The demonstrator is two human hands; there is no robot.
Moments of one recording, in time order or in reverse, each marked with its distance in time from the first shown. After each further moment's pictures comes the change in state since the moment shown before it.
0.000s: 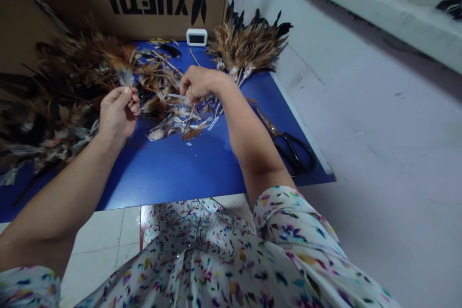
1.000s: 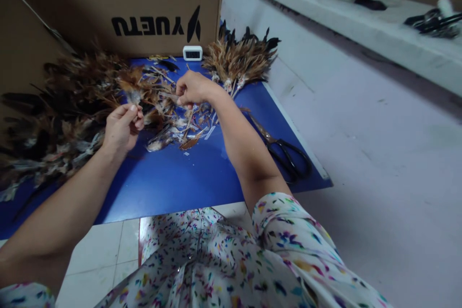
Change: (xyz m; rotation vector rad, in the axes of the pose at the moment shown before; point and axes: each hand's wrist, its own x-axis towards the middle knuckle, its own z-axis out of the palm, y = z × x) left_hand -0.009 0.003 0.006 -0.049 -0.057 -0.031; right_hand -0.005 -0.005 -0.006 0.196 0.121 0.002
